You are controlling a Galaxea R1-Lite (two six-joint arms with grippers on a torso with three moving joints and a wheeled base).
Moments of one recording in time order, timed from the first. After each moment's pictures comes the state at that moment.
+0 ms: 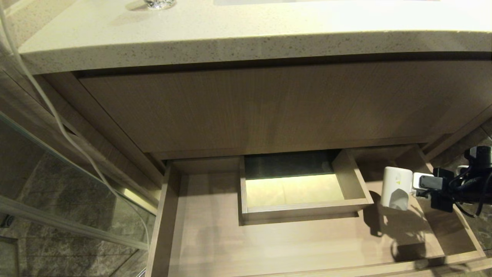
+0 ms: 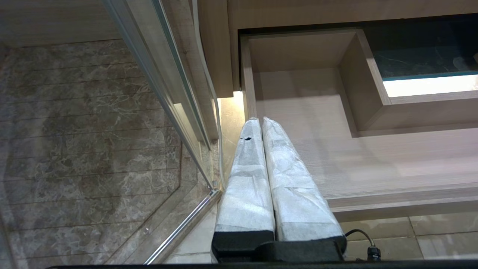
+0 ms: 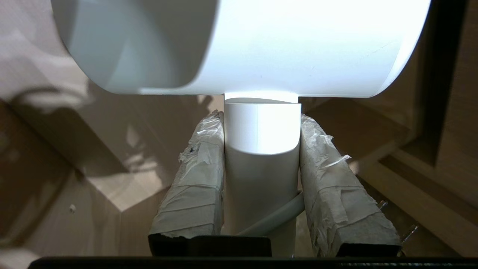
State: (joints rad) left arm 0.00 0.00 0.00 0.00 0.00 0.00; right arm -0.46 2.08 -0.97 -0.37 0.41 -1.61
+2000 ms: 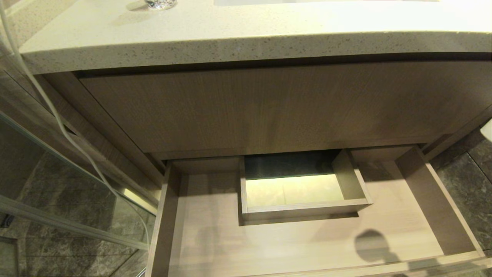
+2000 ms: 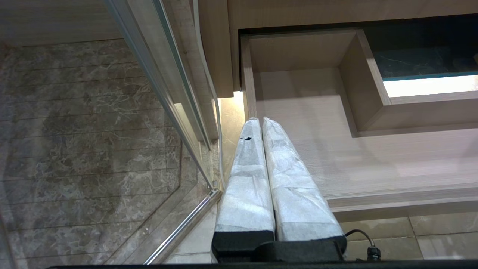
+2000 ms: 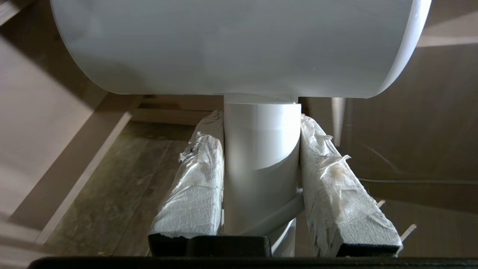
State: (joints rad) left arm 0.00 0.00 0.00 0.00 0.00 0.00; right arm -0.60 0.81 -0.76 -0.14 0.43 -1.25
